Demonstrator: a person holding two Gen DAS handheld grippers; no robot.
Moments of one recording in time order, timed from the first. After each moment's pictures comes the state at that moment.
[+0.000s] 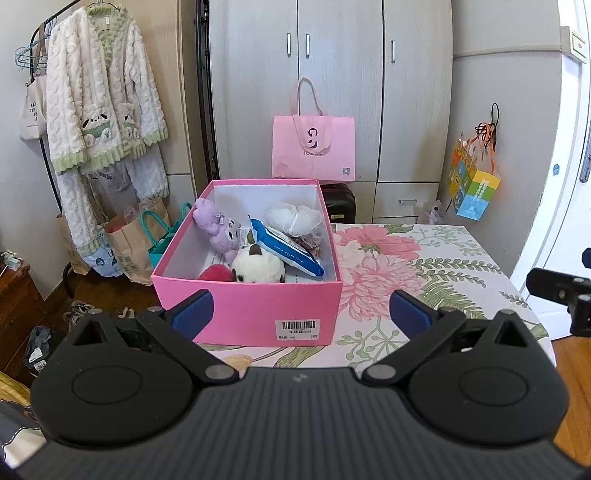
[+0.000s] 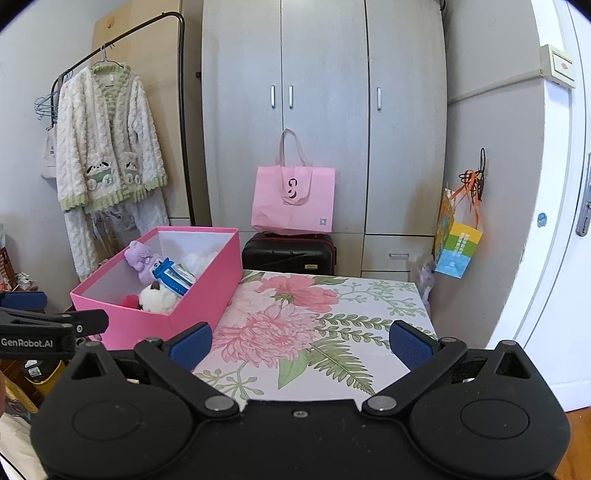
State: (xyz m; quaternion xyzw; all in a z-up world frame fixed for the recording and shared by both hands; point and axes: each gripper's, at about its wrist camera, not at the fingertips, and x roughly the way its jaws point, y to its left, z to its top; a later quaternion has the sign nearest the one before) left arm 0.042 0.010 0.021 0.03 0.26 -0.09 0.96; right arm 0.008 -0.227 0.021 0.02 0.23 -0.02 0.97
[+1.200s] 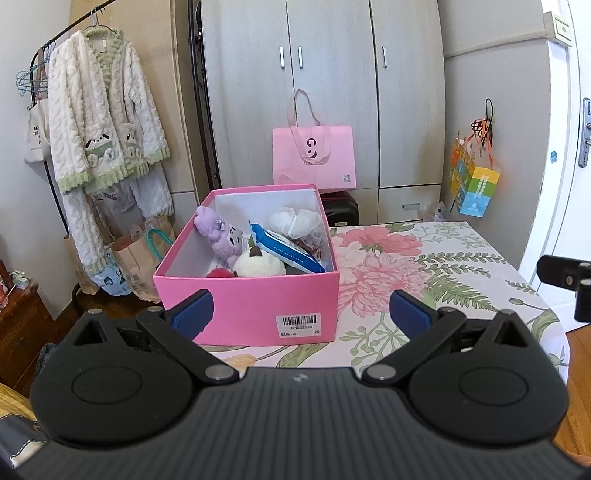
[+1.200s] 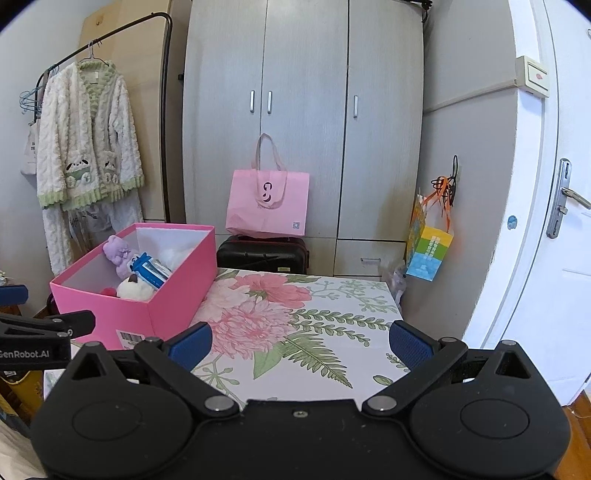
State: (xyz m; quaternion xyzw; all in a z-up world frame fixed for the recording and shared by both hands) left arm 0.026 0.002 0.007 0.06 0.23 -0.08 0.97; right arm -0.012 -0.224 0.009 0.00 0.22 -0.06 0.97
